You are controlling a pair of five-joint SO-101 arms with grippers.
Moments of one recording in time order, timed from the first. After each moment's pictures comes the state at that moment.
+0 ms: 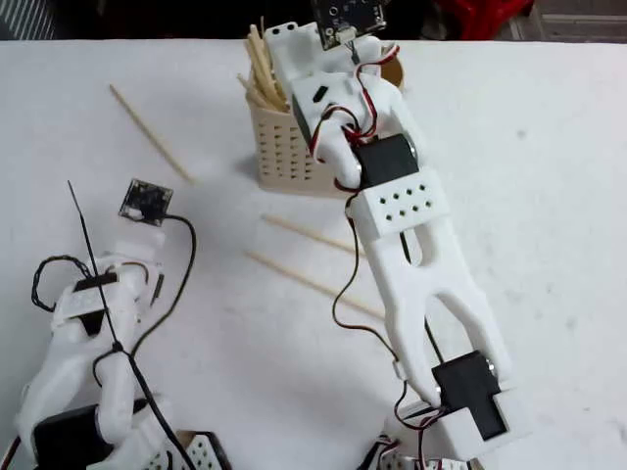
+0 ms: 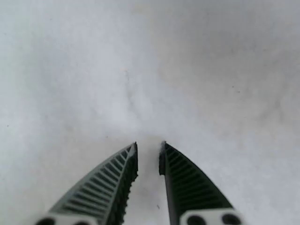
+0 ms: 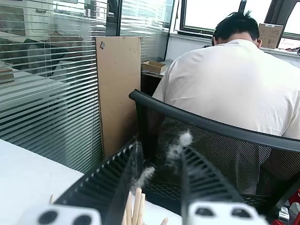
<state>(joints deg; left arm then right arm) -21.5 -20.5 67.3 27.0 -29.8 -25.6 -3.2 -9.3 19.1 7.8</state>
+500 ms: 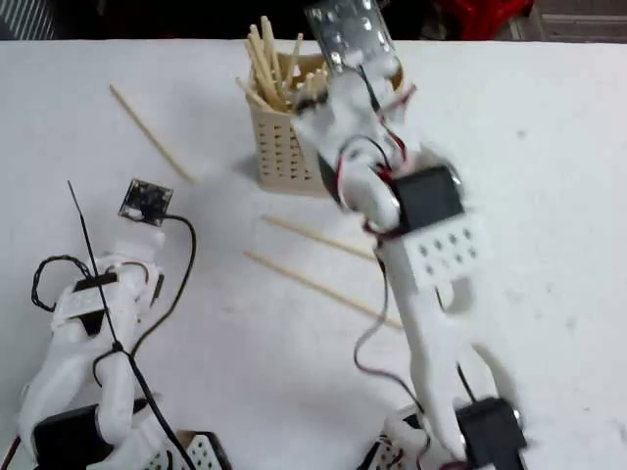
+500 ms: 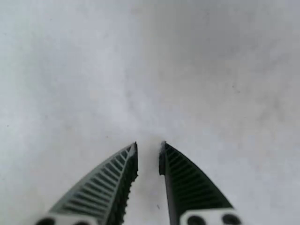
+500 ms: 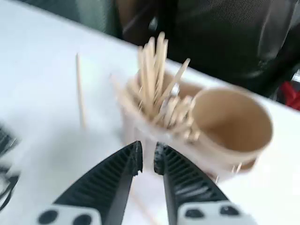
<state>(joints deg) -21.5 -20.5 67.3 27.0 -29.8 -26.5 -17.3 -9.4 68.2 7.7</state>
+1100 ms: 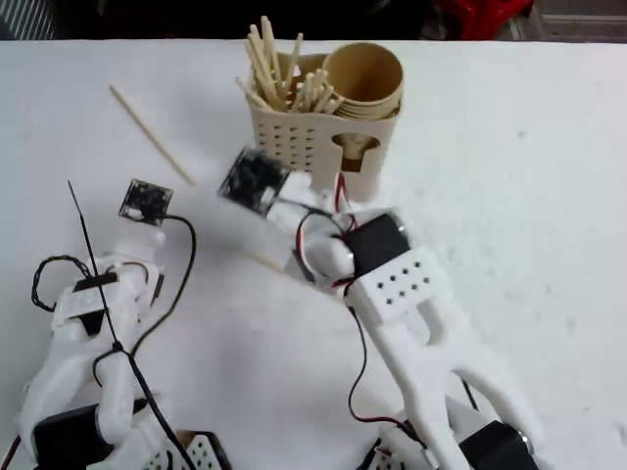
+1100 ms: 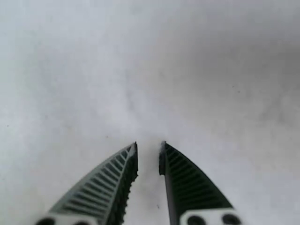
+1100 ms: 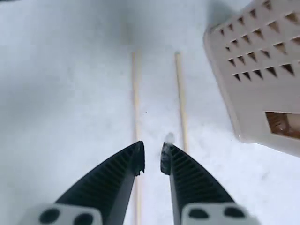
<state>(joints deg) -21.5 -20.5 67.3 27.0 -29.8 -34.7 -24.7 22.2 74.0 35.5</state>
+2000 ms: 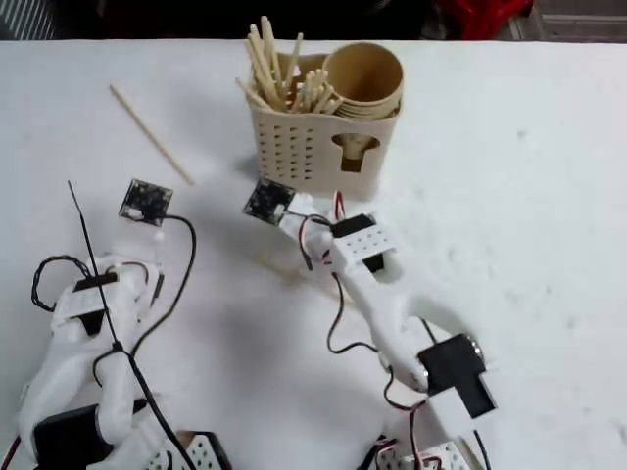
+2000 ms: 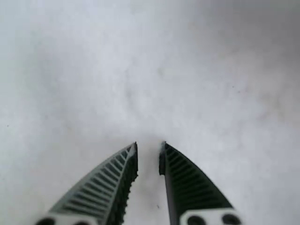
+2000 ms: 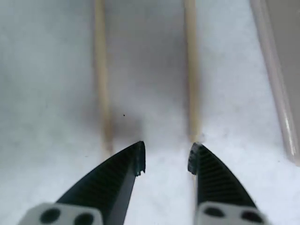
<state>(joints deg) -21.5 -20.5 67.3 27.0 -29.8 -27.8 2.8 34.0 43.9 42.4</state>
